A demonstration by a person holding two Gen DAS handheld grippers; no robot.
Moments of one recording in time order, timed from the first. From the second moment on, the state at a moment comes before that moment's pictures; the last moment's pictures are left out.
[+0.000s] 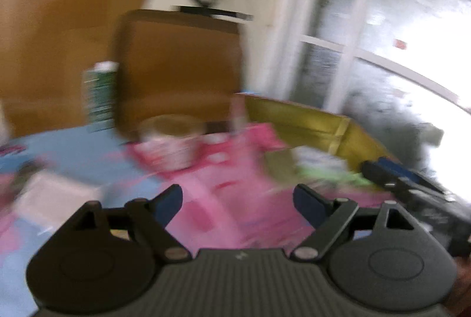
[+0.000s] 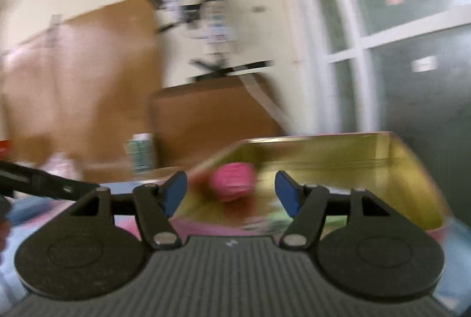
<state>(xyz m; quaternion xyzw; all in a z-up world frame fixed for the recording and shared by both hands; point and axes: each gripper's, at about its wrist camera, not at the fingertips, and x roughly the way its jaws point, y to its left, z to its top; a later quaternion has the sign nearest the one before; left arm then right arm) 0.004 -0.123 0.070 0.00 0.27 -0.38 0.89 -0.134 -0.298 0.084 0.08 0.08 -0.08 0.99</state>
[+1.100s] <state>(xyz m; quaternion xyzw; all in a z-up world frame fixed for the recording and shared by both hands) -0.002 -0.122 0.089 -0.06 0.29 -0.43 0.85 -0.085 -0.203 0.086 -0.06 0.13 0.00 0.99</state>
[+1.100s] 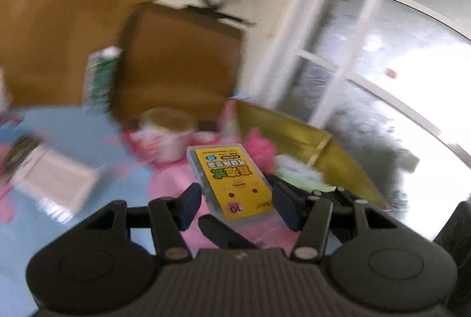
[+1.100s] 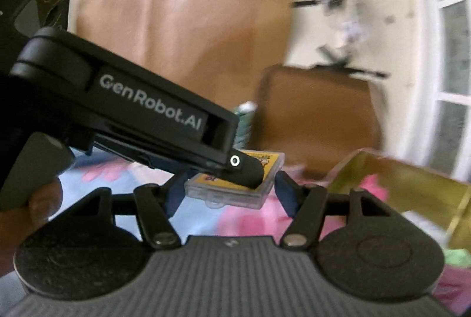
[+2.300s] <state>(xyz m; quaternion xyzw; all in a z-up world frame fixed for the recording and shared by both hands) 0.053 0.071 0.007 -0.16 0.29 -0.19 0.92 0.120 -0.134 0.031 -0.06 0.35 0.16 0.92</state>
